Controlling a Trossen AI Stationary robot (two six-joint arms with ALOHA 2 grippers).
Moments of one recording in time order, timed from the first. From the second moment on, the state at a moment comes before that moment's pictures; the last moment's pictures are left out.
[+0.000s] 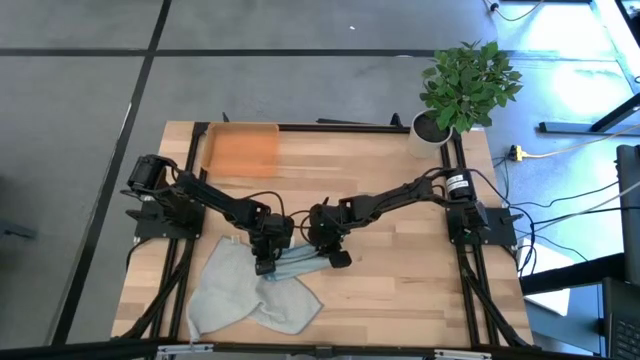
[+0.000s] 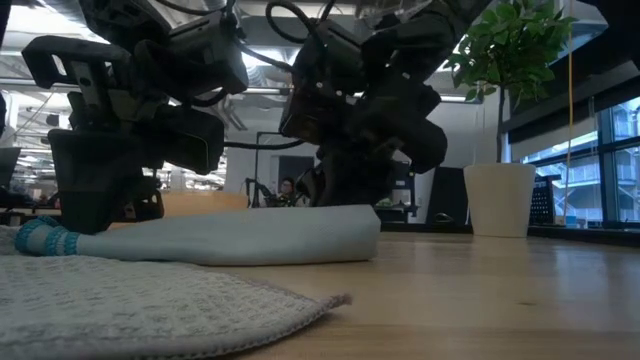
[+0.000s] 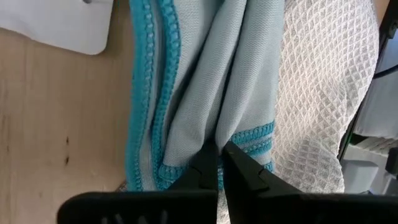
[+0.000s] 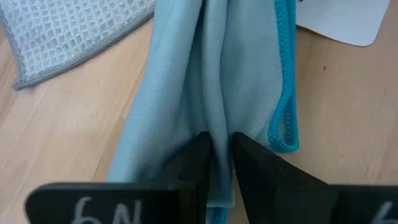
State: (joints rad) left arm -0.16 1.69 0.74 -0.32 0.53 -0.53; right arm 0.08 2.10 1.30 -0.22 -0.36 -0.17
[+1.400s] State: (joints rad) left arm -0.21 1.42 0.79 -0.57 0.20 -0.40; right arm 0.05 2.10 1.30 -0.23 -0.35 -0.07
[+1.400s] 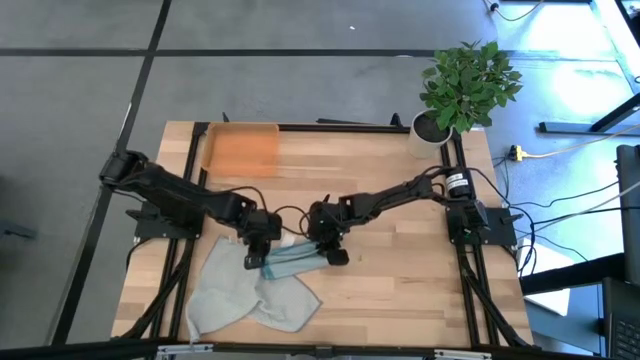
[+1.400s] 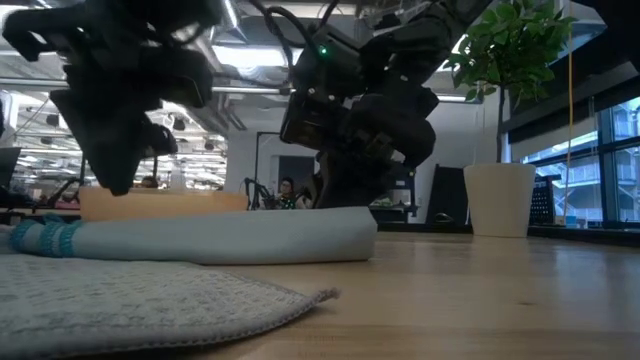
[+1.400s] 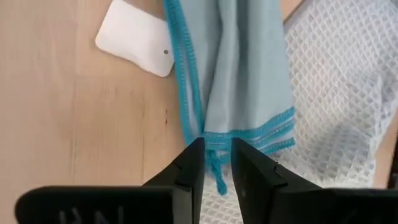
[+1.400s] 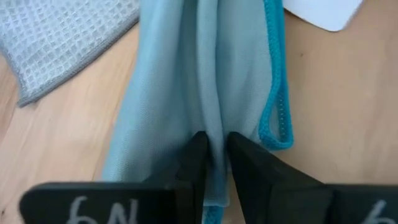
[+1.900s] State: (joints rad) left arm -0.34 1.42 0.79 -0.56 0.08 -0.48; right arm 0.03 2.00 1.29 -0.28 -0.26 -0.09
